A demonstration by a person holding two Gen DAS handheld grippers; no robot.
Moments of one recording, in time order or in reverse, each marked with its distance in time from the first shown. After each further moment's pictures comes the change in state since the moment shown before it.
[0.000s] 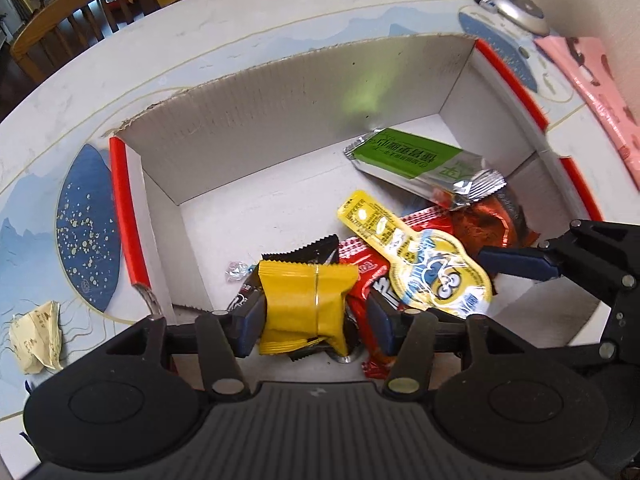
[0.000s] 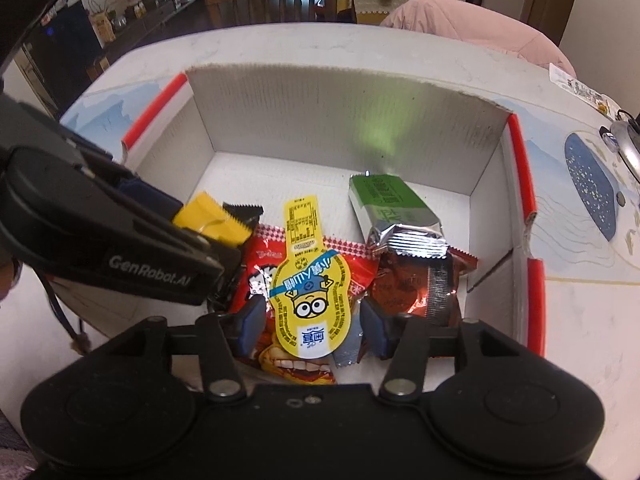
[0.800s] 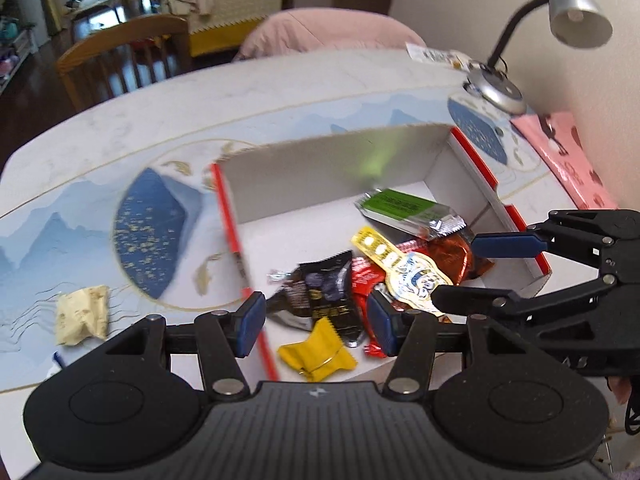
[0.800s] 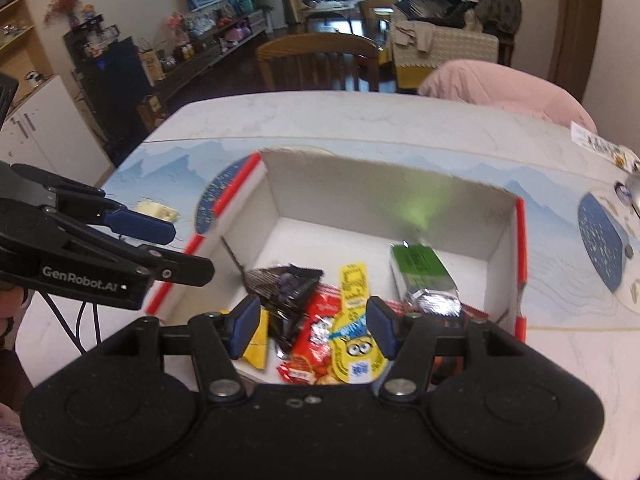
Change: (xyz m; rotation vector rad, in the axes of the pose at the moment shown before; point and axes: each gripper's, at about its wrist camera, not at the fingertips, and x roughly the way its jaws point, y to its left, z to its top) left arm -0.096 0.036 -0.054 -0.092 -0.238 -0.032; right arm -0.061 0.018 0.016 -0.066 -0.148 0.129
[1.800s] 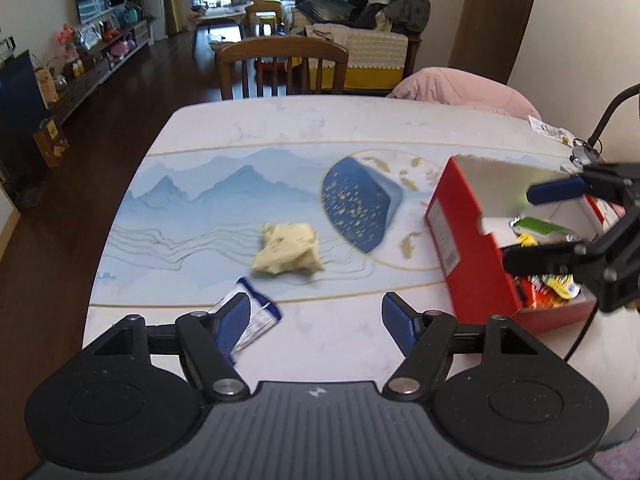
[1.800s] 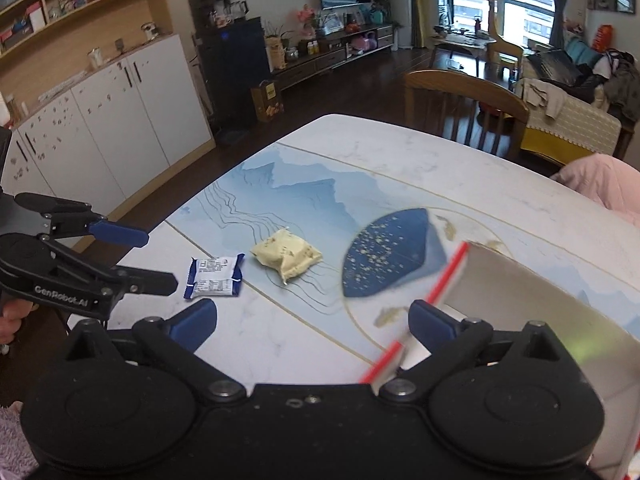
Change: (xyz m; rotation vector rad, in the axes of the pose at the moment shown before) left arm -0.080 0.154 -0.113 -0.217 -0.160 0.208; right arm 0.053 0.143 0.057 -0.296 -0.027 0.217
